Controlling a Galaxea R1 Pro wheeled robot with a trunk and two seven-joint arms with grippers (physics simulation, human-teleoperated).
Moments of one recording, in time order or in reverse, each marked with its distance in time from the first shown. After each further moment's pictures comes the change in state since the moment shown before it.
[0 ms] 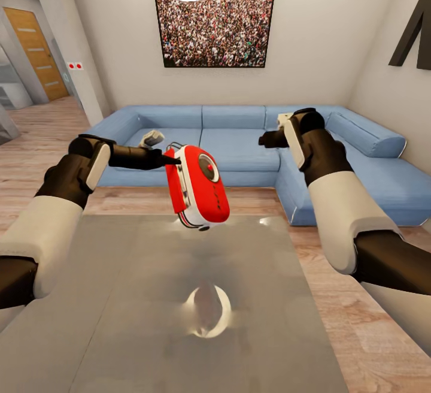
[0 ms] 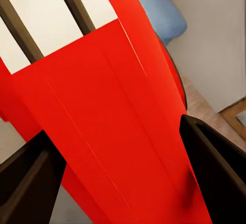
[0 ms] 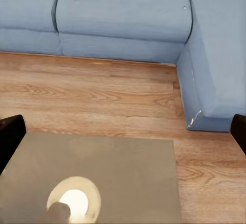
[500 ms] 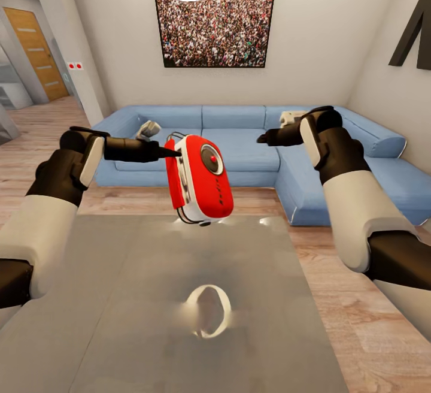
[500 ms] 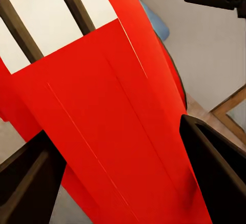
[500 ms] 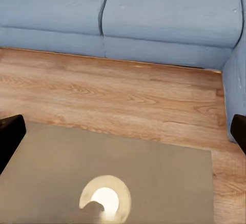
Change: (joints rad) left arm 0.000 0.018 -0.002 -0.093 -0.001 -0.001 -0.078; right arm 0.000 -0.075 0.000 -0.022 -0.002 0.003 0.277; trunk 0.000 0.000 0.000
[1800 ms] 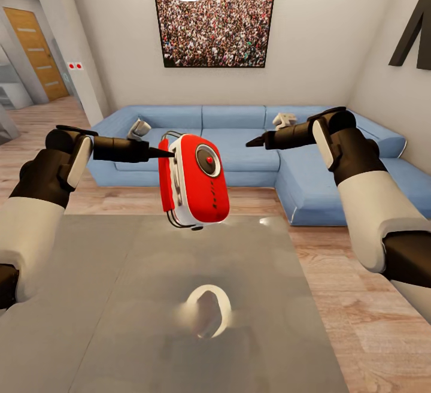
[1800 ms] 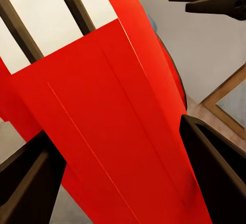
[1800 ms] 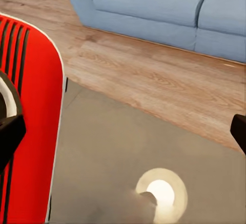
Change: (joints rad) left arm 0.009 0.067 -0.029 -0.044 0.002 -0.003 -0.121; right arm 0.000 -0.090 0.076 0.005 -0.003 0.002 0.513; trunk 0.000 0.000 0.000
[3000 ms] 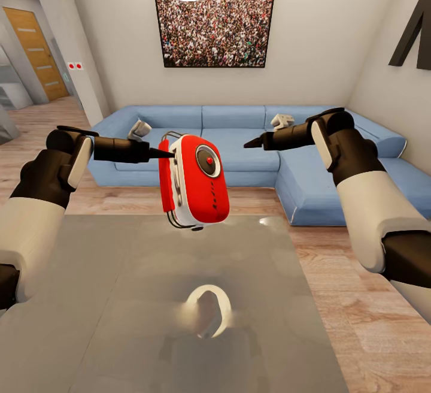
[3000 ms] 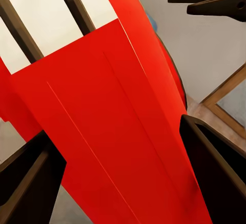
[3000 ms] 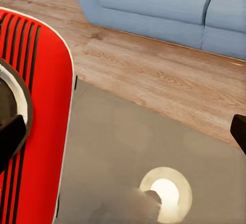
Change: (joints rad) left arm 0.002 -0.001 -0.001 0.001 -0.002 -0.002 0.001; right arm 0.000 0.004 0.006 0.008 0.000 -0.001 0.023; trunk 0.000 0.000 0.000
